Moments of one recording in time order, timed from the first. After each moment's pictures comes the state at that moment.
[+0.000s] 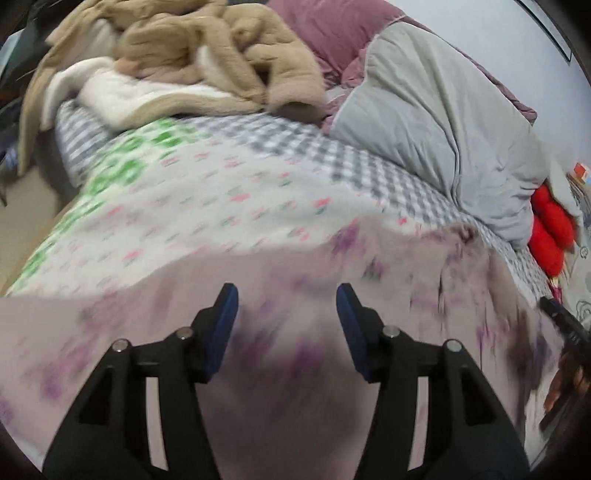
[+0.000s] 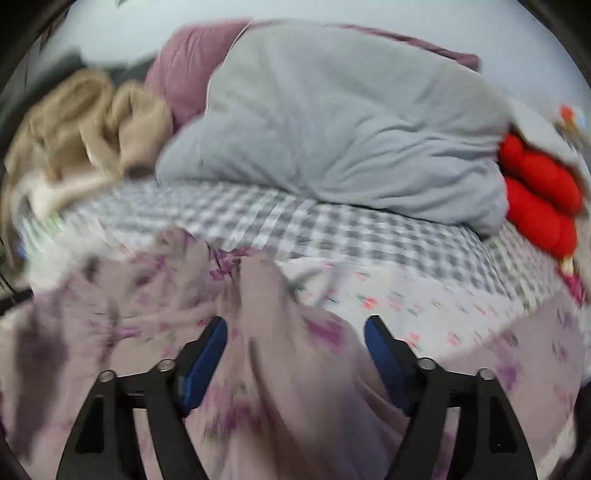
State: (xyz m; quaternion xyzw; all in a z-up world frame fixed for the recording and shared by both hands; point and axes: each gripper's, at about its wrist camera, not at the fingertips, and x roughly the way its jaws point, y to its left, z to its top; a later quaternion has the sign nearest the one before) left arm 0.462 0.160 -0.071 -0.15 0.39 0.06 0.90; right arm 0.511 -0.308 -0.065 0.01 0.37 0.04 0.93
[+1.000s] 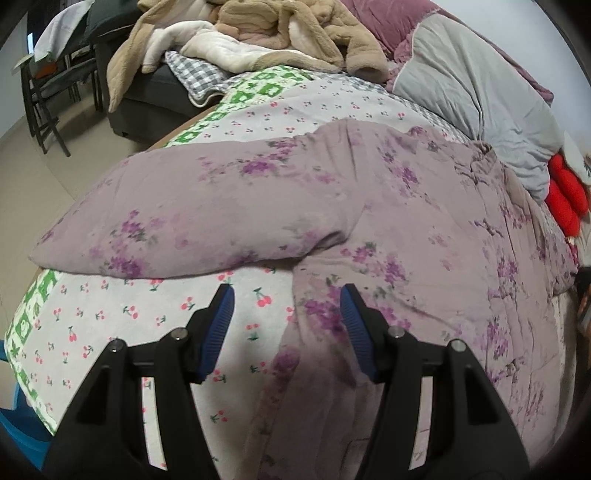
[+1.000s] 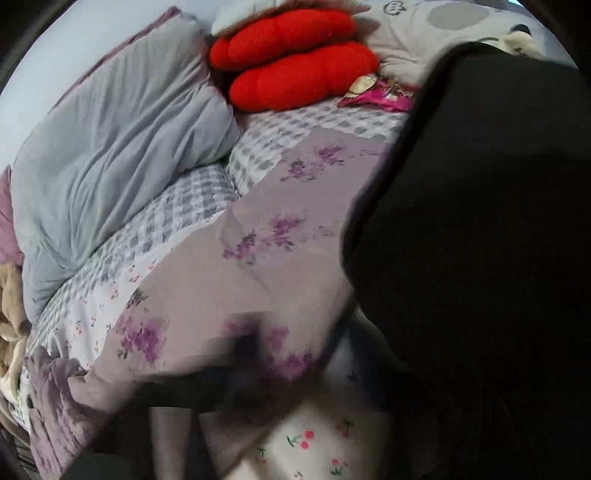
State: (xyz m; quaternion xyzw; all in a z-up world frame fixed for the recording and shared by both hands) left arm 0.252 0.205 -0.096 -0.14 0.44 0.12 0.88; right arm 0.452 -0.609 -0.109 0.24 0.41 -0.20 0.86
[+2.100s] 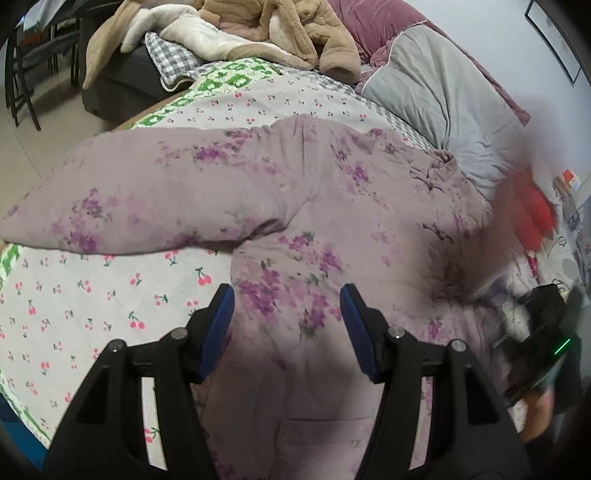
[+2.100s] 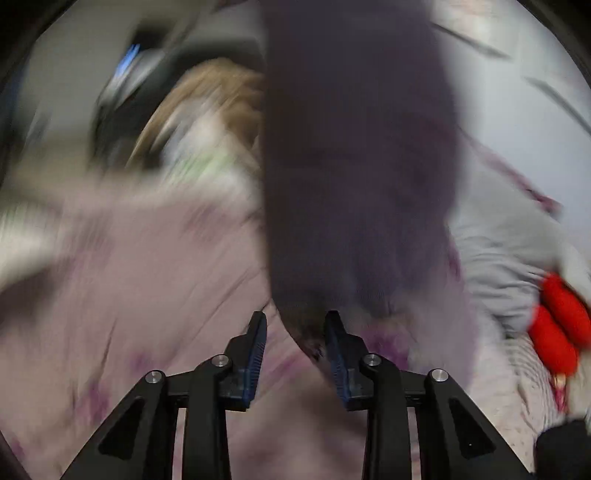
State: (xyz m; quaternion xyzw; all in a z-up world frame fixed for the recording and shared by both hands) left arm 0.243 0.191 -0.082 -0.23 0.43 0.05 0.87; right arm 0.281 -0.157 -0.105 -0.31 0.30 0.25 0.87
